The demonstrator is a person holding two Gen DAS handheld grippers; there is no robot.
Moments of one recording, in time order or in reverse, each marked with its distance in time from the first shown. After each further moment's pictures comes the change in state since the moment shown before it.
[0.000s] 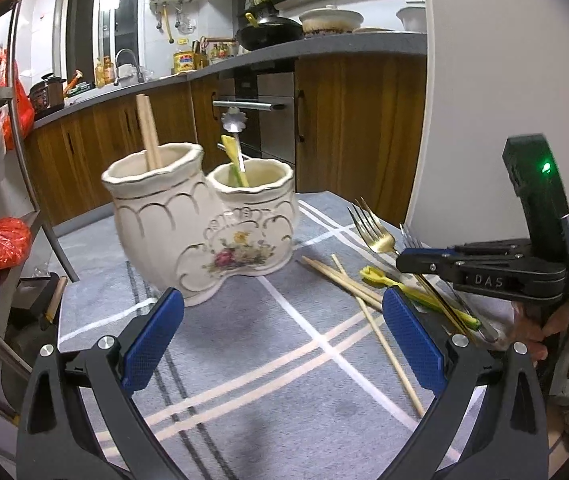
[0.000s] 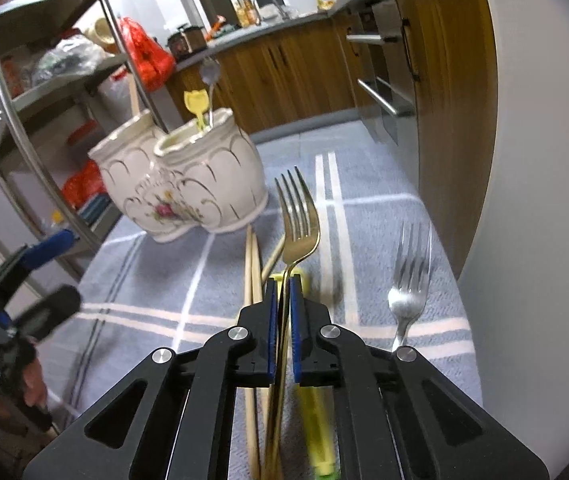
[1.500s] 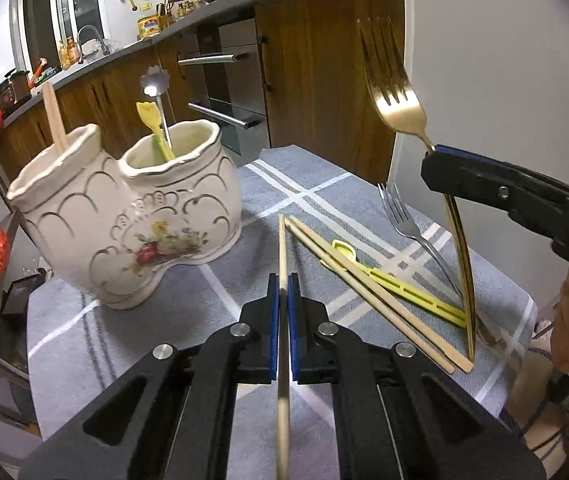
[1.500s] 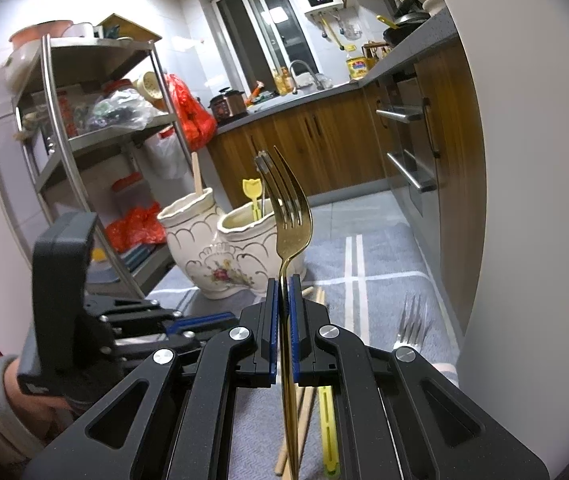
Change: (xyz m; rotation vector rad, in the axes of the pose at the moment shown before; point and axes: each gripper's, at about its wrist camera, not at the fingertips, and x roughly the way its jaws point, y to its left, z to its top) left arm 0.054 -0.039 0.021 0.095 0.198 -0.024; right arm -0.055 0.004 0.002 -0.052 -0.248 0.116
